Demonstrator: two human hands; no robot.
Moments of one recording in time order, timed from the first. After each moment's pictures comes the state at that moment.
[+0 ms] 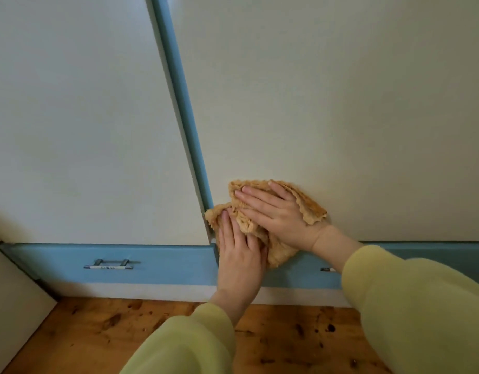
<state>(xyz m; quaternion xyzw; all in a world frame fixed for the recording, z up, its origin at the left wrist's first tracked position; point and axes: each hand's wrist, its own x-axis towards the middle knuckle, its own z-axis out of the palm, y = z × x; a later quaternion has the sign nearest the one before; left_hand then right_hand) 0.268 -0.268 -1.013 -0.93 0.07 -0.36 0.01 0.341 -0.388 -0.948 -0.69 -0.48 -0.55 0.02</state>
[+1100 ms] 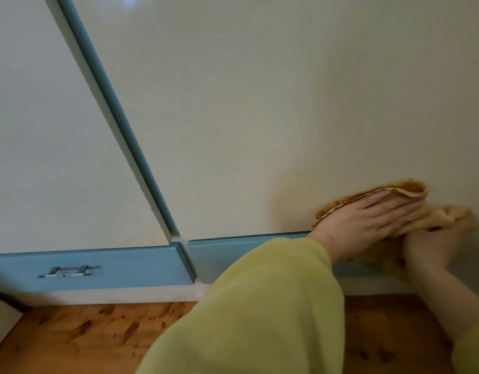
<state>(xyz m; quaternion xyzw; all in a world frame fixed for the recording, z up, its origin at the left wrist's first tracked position) 0.308 -0.467 -0.965 -0.74 0.52 -0.33 0.28 0.318 -0.604 -1.051 -0.65 0.30 -0.41 0.56</state>
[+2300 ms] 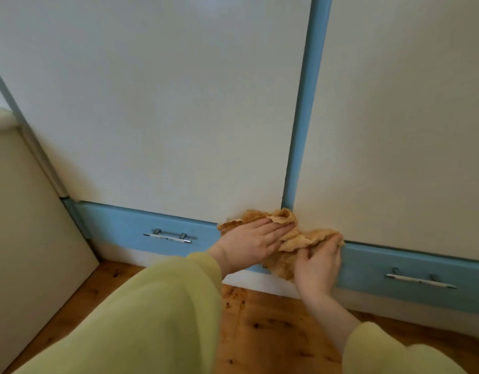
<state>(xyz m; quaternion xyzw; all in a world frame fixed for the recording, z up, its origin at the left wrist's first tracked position) 0.258 -0.132 -0.970 -0.83 0.43 -0.25 0.23 0.246 -0.283 -1.008 -0.85 0.15 -0.19 0.48</state>
